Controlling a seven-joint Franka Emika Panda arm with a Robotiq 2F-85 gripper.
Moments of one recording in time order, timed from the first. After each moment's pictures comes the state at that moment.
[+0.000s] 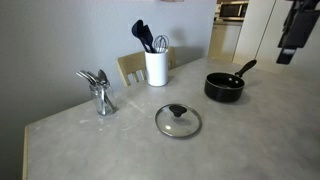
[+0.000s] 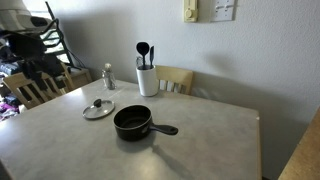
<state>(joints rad) 0.08 -0.29 0.12 -2.49 -0.16 2.19 0.01</state>
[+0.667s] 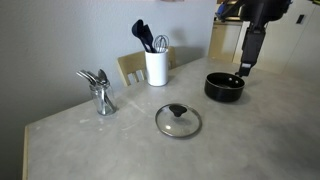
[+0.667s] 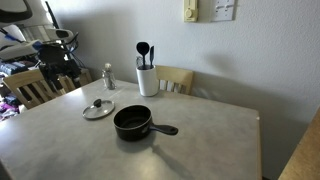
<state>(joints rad) 0.11 -0.06 0.14 -2.34 -0.17 2.28 0.00</state>
